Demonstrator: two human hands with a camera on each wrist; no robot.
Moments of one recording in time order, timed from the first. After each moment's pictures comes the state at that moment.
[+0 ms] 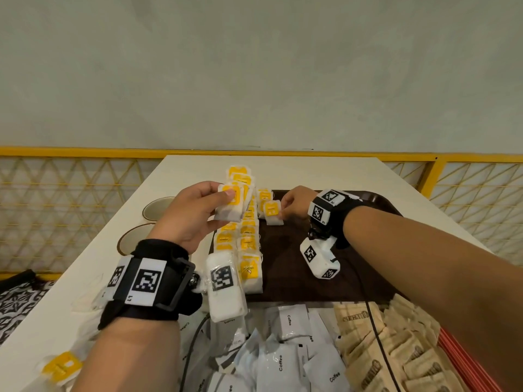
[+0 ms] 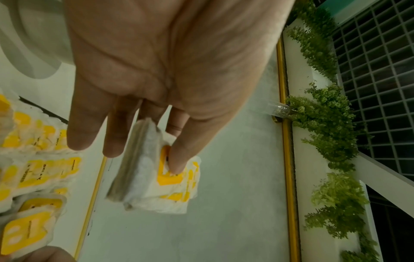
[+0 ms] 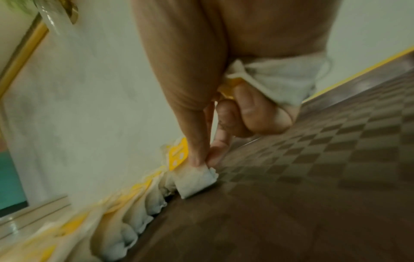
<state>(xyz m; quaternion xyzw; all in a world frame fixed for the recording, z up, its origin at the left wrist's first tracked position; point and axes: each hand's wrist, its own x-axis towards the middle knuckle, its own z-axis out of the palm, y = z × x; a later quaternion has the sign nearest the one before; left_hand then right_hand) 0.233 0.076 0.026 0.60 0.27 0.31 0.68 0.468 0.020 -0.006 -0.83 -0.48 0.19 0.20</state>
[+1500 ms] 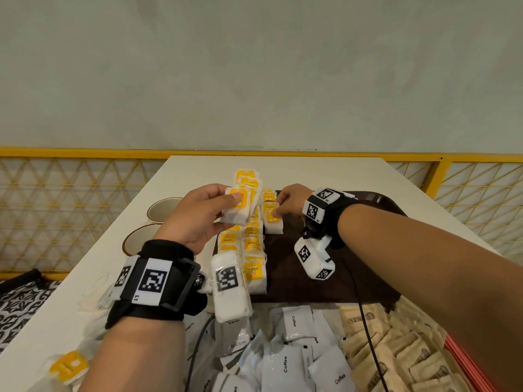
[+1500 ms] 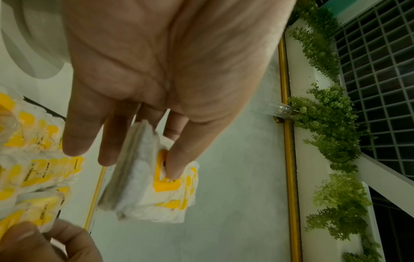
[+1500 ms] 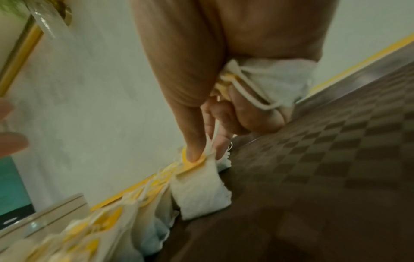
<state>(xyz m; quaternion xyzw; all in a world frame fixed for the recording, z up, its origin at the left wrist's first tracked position) 0.233 0.074 0.027 0.61 0.27 0.29 0.69 0.456 0.036 -0.001 -0.83 -0.46 0.21 0.24</state>
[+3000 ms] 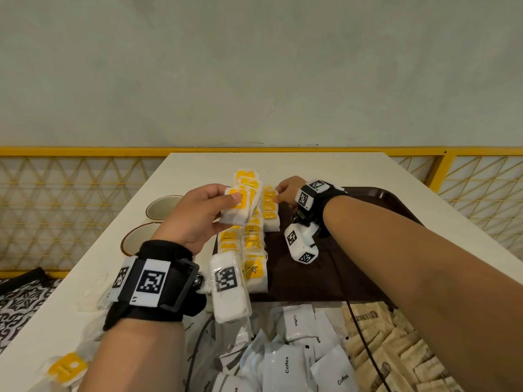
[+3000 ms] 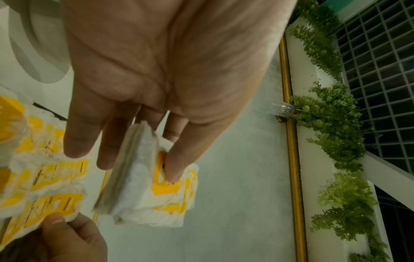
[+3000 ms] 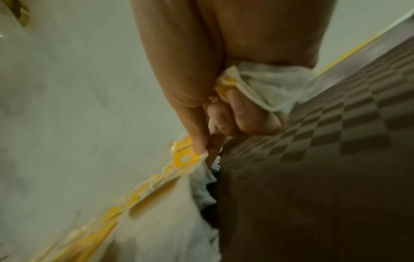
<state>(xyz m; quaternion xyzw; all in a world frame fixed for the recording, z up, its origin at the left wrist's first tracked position) 0.235 0.077 0.022 0.62 0.27 0.28 0.69 0.474 0.068 -0.010 -0.85 -0.42 0.22 0.22</state>
